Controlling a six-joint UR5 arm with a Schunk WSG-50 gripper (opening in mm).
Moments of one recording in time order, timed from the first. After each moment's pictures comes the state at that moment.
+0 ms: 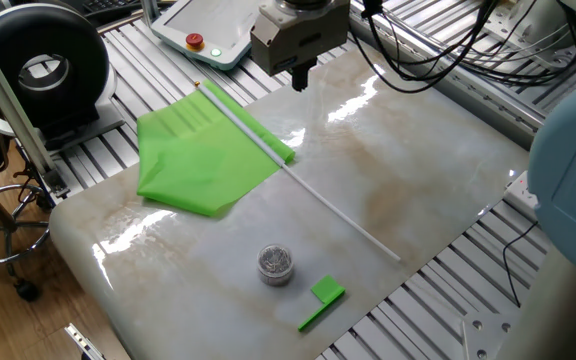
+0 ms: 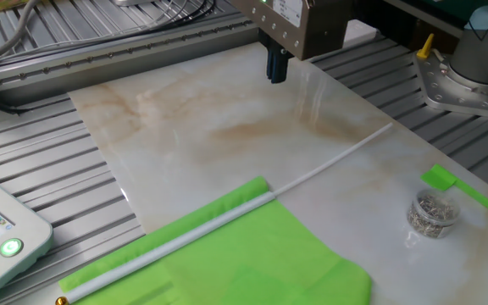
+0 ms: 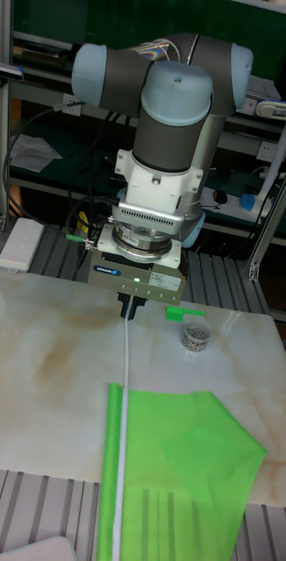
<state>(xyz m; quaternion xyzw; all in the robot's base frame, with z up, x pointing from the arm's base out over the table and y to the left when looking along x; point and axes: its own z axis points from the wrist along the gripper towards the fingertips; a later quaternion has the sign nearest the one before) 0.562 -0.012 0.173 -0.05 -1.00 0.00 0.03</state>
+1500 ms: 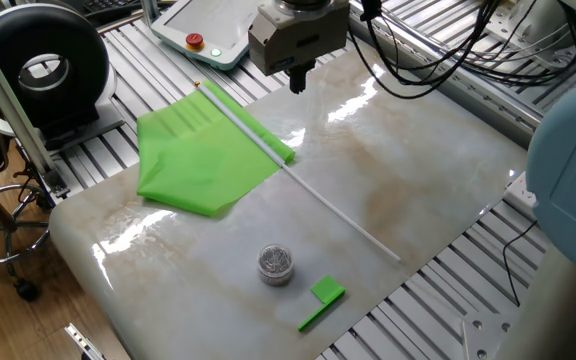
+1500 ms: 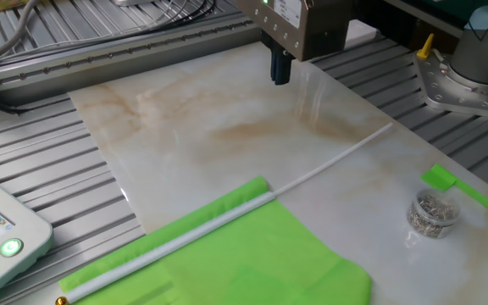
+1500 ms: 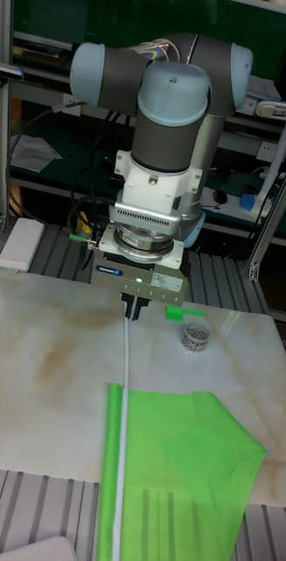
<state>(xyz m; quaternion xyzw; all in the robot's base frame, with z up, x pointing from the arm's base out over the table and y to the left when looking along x) 0.557 -0.005 0.173 -0.08 -1.00 -0.01 0.04</state>
